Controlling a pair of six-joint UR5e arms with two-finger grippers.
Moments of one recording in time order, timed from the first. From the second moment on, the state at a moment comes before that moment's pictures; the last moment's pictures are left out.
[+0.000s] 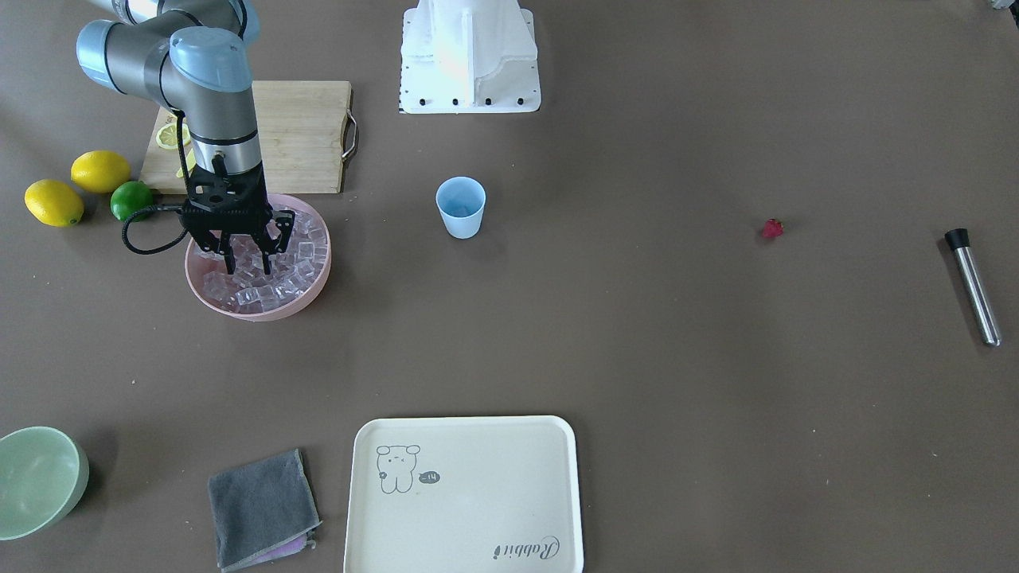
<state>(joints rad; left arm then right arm) -1.54 -2.02 -1.47 -1.78 -2.44 -0.06 0.54 -1.37 1.91 -1.40 1.51 1.09</state>
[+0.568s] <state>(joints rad) -1.54 -2.02 -1.46 -1.78 -2.44 -0.06 0.56 -1.30 1.93 -1.50 1.53 1.09</state>
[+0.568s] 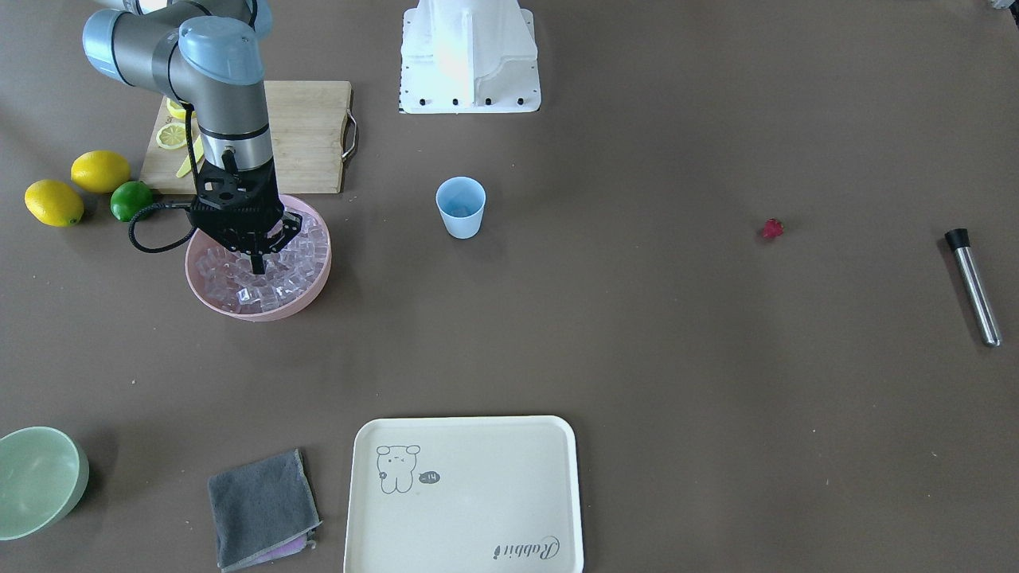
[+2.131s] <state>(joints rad) -1.51 -2.03 -1.46 -1.78 -2.44 -0.06 0.57 -1.26 1.88 -1.51 1.54 1.25</state>
